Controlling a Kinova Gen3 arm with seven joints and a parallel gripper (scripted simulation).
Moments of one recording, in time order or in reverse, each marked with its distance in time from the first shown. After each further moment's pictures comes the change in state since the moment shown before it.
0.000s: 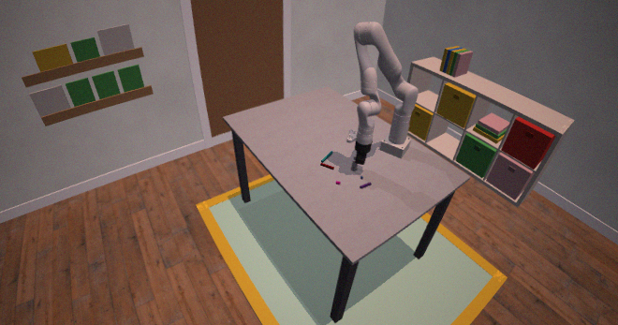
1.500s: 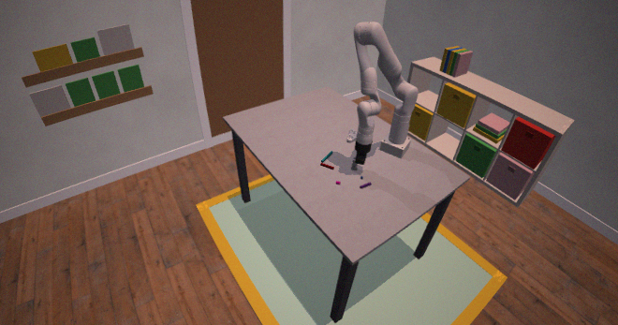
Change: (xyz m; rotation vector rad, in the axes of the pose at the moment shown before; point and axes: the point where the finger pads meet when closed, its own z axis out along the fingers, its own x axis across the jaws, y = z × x) arm 0.000 0.000 0.000 0.000 0.000 0.000
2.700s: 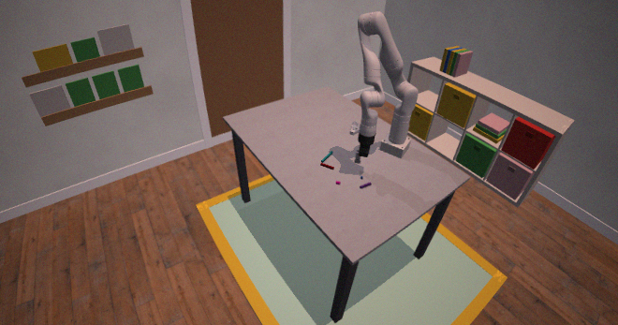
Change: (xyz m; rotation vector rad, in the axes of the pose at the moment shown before) arm 0.002 0.010 -0.047 -0.009 0.009 -0.011
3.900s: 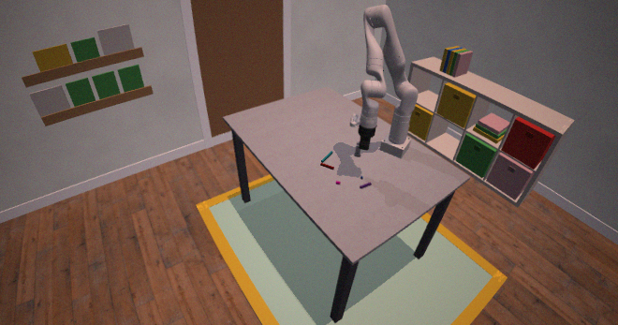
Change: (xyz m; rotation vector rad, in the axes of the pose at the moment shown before) arm -0.019 -0.003 -0.053 0.008 -0.007 -0.036
